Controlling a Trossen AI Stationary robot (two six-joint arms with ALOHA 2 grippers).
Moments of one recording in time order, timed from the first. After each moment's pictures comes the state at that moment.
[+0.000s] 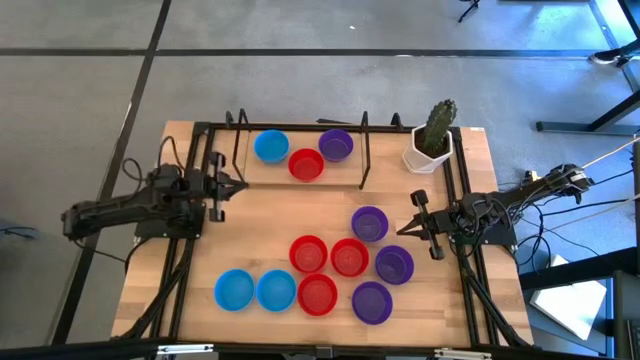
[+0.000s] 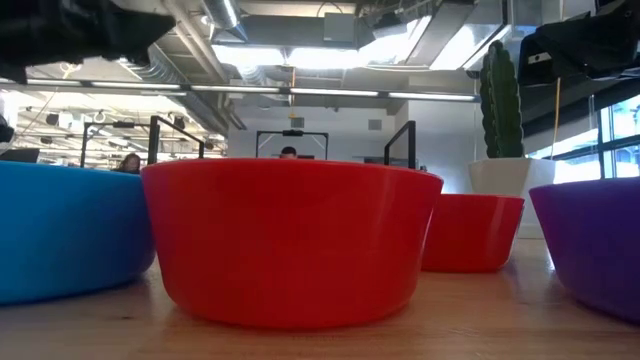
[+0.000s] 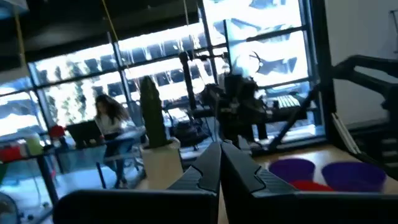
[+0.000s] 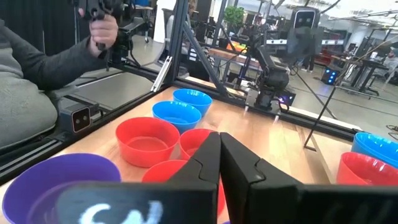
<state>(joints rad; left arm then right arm) 0.28 0.17 0.13 0.27 0.23 0.15 0.33 0.43 0.12 0.30 0.06 -0.21</state>
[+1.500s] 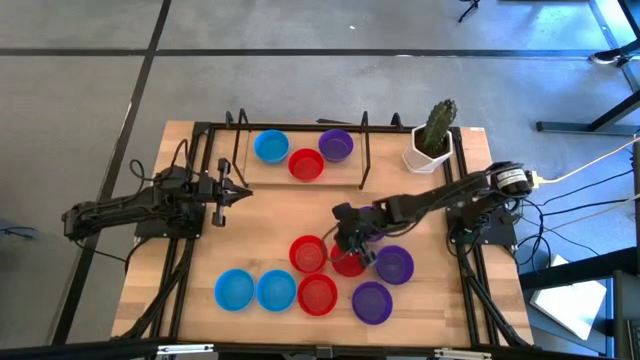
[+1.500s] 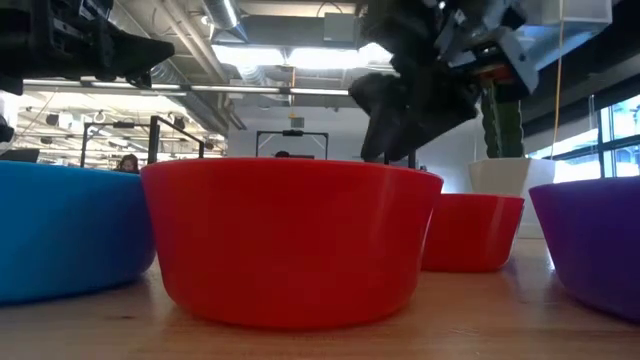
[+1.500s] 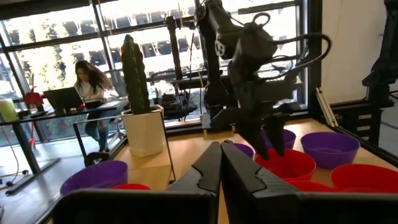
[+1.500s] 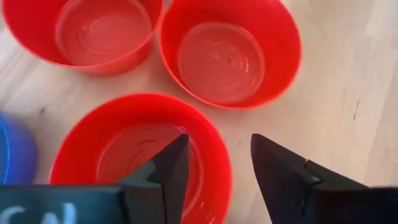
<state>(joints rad) 0.28 0.16 0.11 0.15 0.26 0.12 0.18 1.62 1.06 -0.31 -0.05 -0.33</state>
